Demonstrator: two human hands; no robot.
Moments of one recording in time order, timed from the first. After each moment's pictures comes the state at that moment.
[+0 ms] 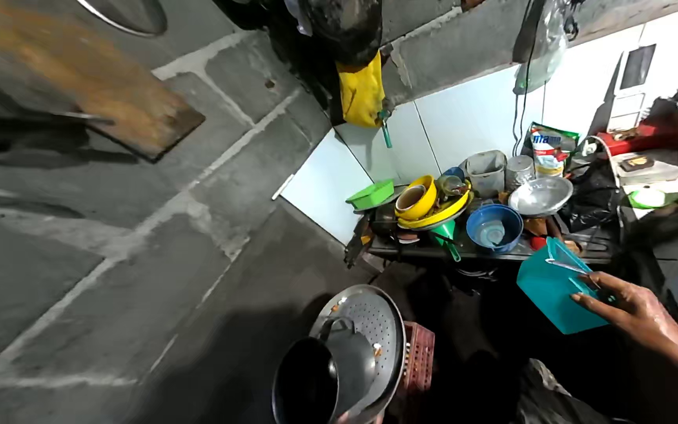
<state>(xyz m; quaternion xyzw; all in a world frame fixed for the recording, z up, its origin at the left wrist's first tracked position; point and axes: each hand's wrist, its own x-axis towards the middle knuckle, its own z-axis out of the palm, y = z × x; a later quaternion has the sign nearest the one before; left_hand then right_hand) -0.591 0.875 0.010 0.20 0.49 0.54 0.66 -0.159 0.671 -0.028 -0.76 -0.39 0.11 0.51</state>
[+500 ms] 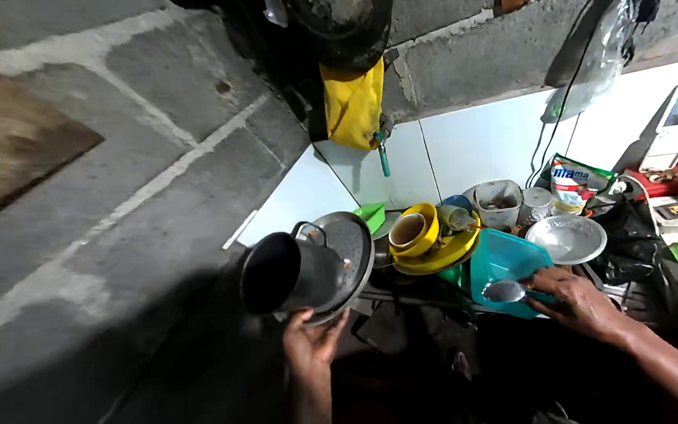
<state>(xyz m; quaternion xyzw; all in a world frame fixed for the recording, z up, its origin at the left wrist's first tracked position) -0.411 1.180 0.097 0.27 0.45 0.51 0.68 -0.096 0.881 0.018 -0.70 -0.61 -0.03 0.37</state>
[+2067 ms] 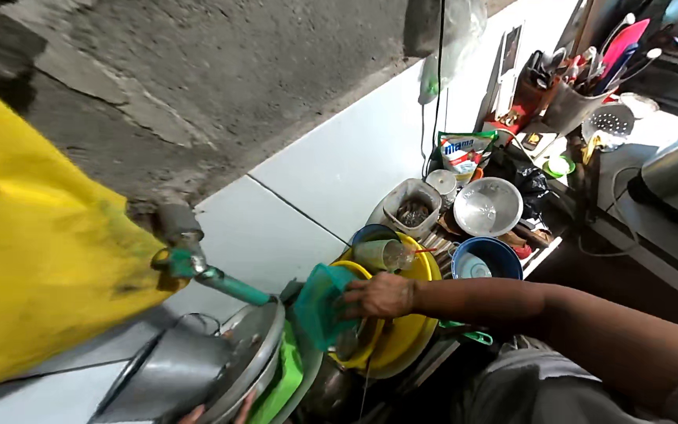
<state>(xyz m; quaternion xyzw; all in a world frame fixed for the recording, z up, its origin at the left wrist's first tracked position) -0.237 1.525 0.027 0.47 0.49 0.20 0.71 -0.047 1.225 -0.016 -0.74 -0.62 0.01 0.24</state>
